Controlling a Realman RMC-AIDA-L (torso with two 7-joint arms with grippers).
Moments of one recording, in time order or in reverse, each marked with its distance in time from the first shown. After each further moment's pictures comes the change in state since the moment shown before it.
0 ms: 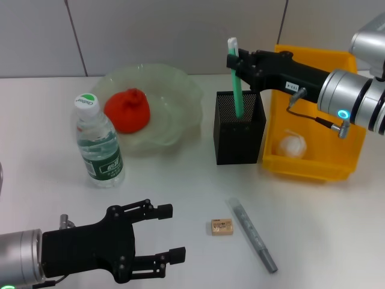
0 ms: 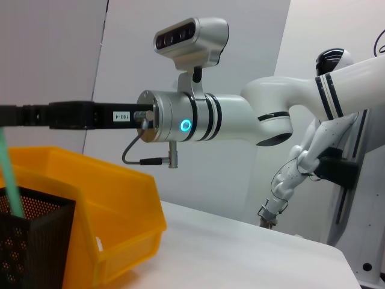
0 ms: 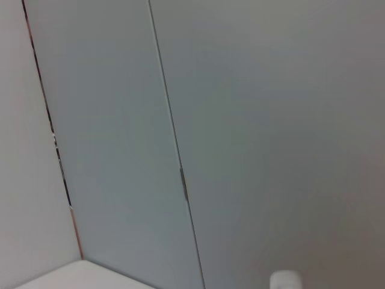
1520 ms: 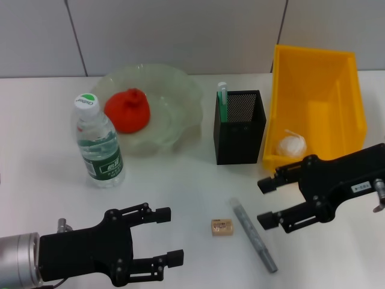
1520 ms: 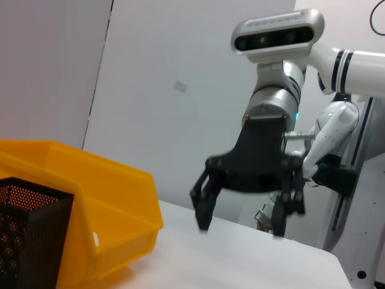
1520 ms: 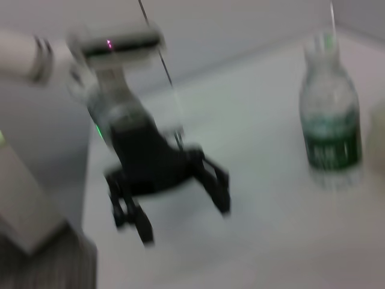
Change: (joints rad) left arm 0.011 0.002 0.000 0.000 0.000 0.013 -0.031; right arm -0.151 -0.035 -0.021 -0.594 -0.667 -0.786 0.531
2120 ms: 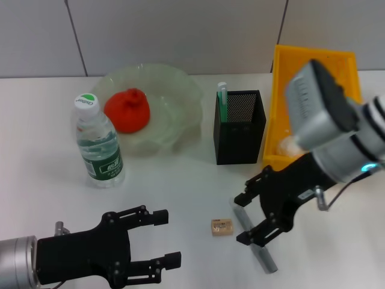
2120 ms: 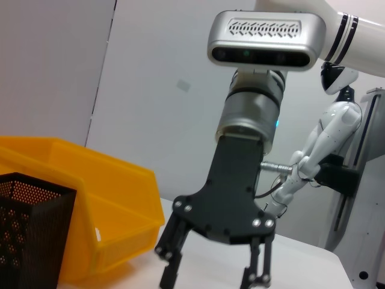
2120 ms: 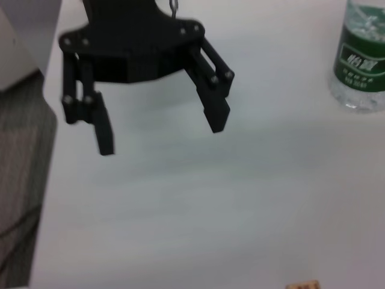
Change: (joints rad) left arm 0.011 0.001 0.000 0.000 0.000 0.000 0.000; right arm 0.130 0.028 -0.355 -0.032 -0.193 0.205 0.072
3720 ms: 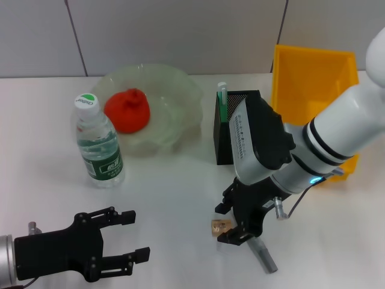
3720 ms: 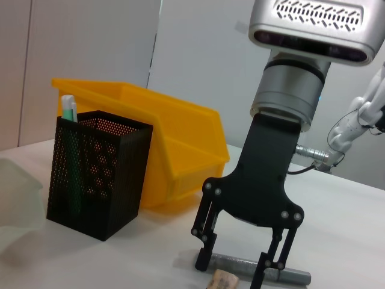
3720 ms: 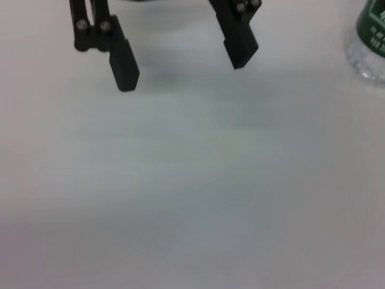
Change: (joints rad) left arm 0.024 0.052 0.007 0.009 0.026 -0.126 0.001; right arm 0.106 0.011 -0.266 0.210 0.014 0.304 -0.008
